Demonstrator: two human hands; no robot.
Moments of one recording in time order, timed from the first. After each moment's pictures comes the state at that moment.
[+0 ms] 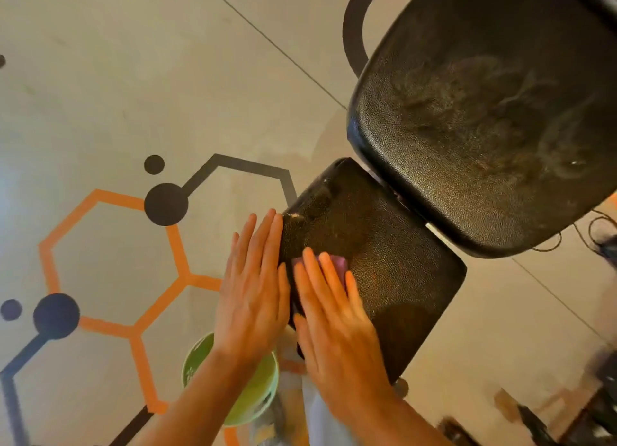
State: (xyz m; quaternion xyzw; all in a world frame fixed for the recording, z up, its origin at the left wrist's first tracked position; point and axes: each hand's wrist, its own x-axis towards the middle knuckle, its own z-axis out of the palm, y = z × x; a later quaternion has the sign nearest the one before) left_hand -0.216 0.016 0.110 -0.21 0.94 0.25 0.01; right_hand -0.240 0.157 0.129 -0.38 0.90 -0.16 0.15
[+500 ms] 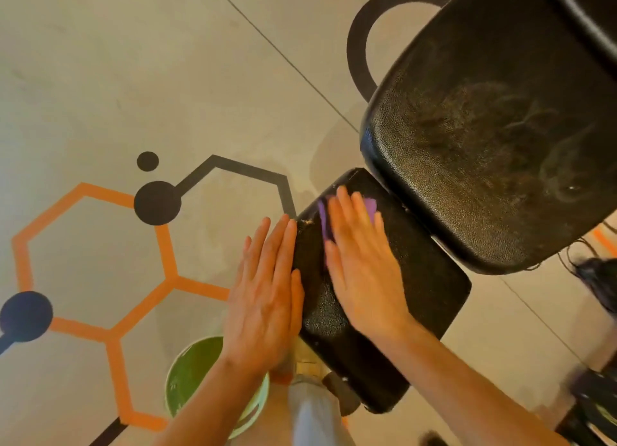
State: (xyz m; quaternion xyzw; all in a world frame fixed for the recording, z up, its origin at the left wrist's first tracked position) left_hand -0.213 0.017 0.106 -0.20 0.94 0.29 -0.03; right_hand -0.323 0.127 0.110 -0.35 0.92 -0.12 0.11
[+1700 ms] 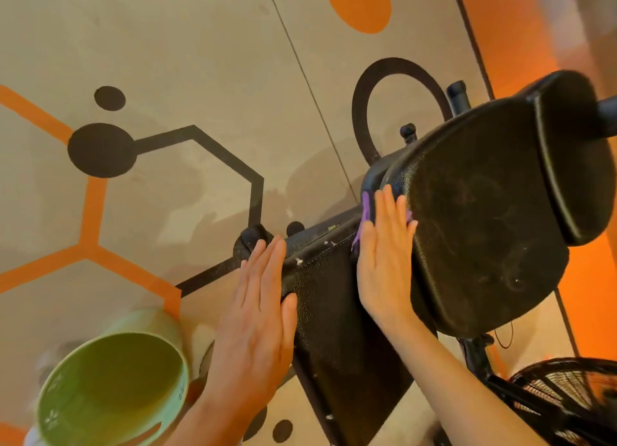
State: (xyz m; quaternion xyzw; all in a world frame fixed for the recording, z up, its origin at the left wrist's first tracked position) left_hand -0.193 0.027 0.091 -0.34 0.80 0.48 -0.08; right_hand -0.371 0.094 0.102 -0.29 0.95 -0.09 0.12
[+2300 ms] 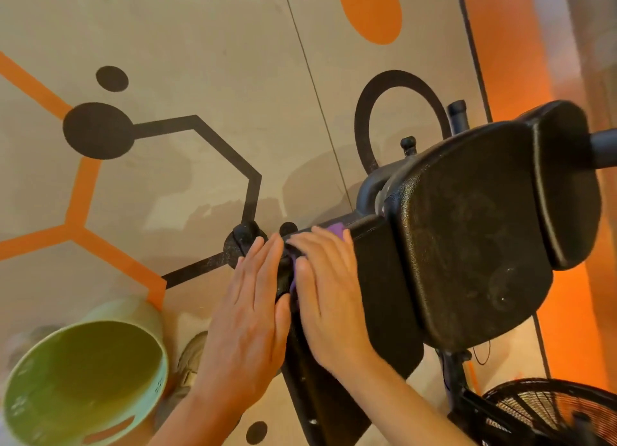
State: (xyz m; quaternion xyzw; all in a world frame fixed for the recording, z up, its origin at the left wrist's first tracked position) left_hand -0.193 0.030 0.087 -0.34 0.79 0.50 -0.09; right_hand -0.315 0.078 0.124 -0.44 0.86 -0.19 0.20
